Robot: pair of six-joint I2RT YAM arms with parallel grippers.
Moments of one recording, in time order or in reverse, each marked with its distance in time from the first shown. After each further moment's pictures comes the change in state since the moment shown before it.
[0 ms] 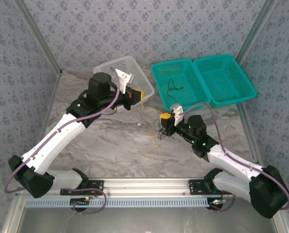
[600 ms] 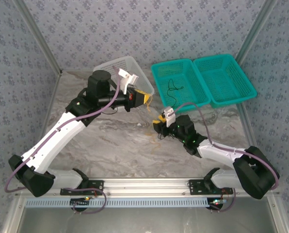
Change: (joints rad) left arm -0.001 0.013 0.048 -0.003 0.246 -0.017; right arm 0.064 0.247 -0.004 0.094 0.142 -0.037
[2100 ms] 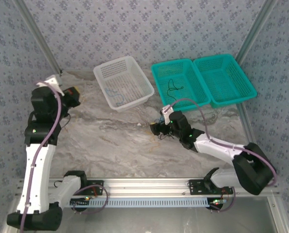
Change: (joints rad) left arm 0.593 -0.391 -0.211 -0.182 -0.445 -0.199; right arm 0.026 0.030 0.146 -0.330 0.188 0.036
